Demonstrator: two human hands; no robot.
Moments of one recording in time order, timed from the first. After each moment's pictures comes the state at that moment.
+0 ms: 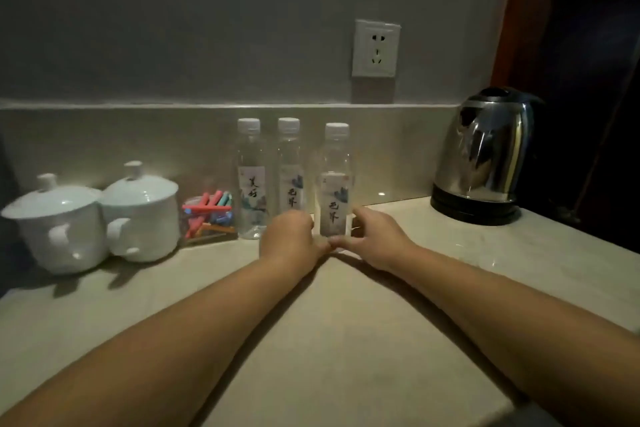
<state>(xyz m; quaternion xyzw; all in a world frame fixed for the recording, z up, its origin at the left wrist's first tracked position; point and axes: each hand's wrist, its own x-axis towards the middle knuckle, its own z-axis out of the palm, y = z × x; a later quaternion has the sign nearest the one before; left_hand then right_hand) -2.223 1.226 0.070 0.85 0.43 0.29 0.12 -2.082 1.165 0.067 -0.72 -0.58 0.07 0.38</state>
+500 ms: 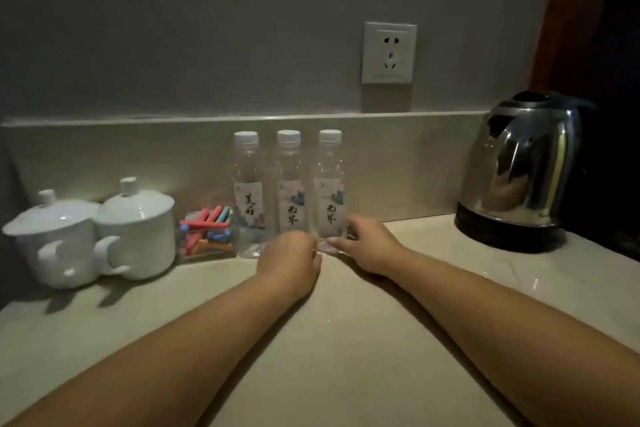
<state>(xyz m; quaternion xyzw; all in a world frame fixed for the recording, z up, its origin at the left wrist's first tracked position) -2.206 1.243 0.067 0.86 0.45 0.22 0.02 -2.055 1.218 0.064 -0.70 -0.61 0.12 0.34</state>
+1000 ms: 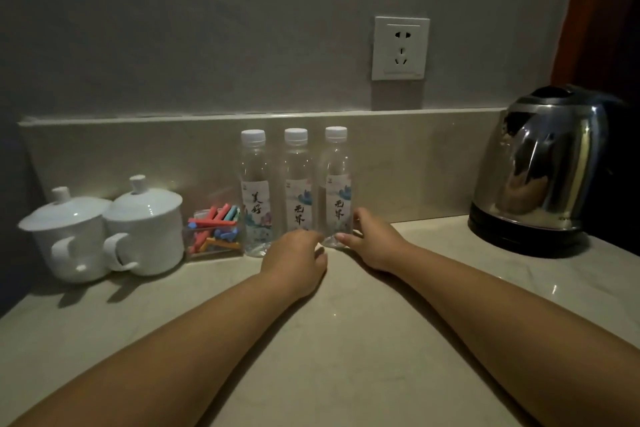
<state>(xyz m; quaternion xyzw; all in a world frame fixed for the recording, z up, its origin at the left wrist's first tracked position) -2.208 1.251 0.059 0.86 0.43 0.26 0.06 -2.048 1.232 0.062 -0.72 -0.61 0.12 0.33</state>
